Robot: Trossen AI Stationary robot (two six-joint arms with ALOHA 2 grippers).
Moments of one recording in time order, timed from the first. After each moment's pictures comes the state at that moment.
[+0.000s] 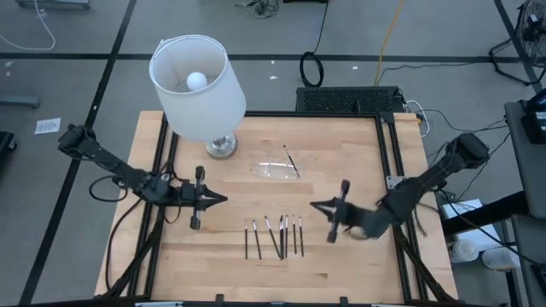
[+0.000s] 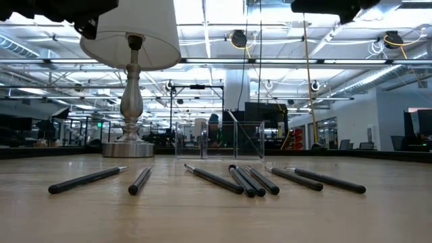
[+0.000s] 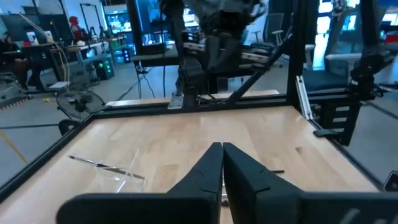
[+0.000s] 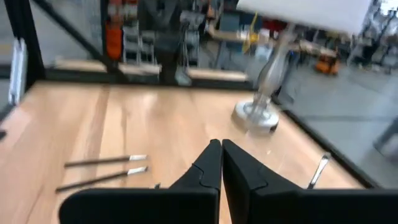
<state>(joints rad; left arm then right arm) -0.51 0.78 0.34 0.39 -0.49 0.05 0.62 1.26 0.70 0.19 0.91 0.15</state>
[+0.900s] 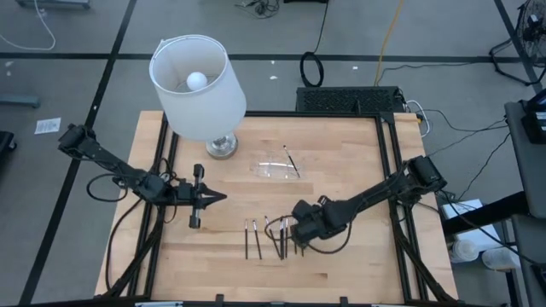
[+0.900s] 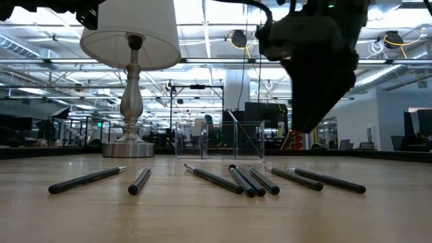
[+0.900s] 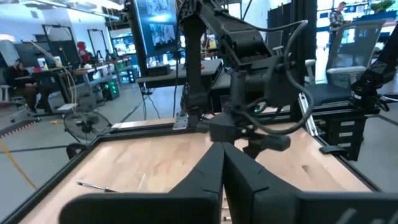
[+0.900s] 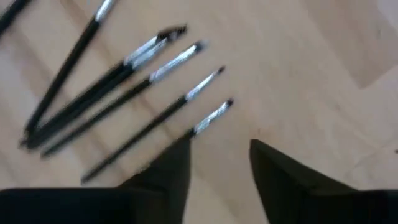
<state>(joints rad) -0.51 0.78 0.34 0.49 -0.50 0.13 0.41 1.84 1.29 -0.81 0.26 1.06</state>
